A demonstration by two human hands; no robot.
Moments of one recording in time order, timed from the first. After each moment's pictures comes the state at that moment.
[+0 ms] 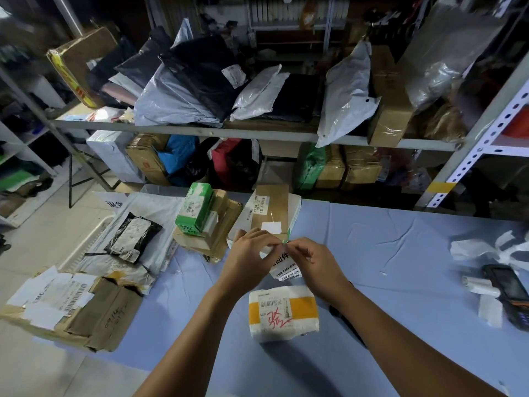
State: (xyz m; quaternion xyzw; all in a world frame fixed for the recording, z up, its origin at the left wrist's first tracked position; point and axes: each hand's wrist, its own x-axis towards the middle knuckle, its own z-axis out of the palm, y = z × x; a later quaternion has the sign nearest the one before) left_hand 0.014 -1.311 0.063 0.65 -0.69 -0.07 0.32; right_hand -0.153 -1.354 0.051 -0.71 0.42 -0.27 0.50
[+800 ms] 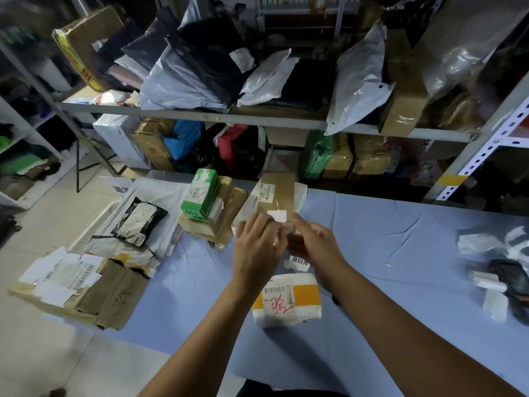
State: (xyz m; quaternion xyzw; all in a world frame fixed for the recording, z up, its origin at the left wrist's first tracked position) left_hand -0.005 -1.304 0.054 0.65 -0.65 0.16 0.35; right_hand -0.132 -1.355 0.064 -0.44 0.51 -0.30 0.68
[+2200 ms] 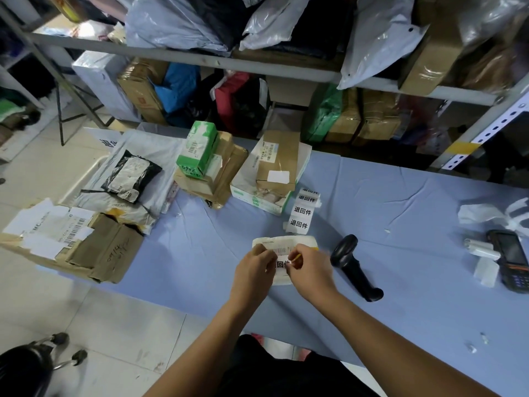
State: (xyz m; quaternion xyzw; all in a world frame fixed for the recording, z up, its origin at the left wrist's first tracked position) left_hand -0.020 -1.220 -0.041 0.76 -0.56 -0.22 0.25; right_hand -0.148 -1.278 -0.027 -0.71 0.60 -0.07 0.36
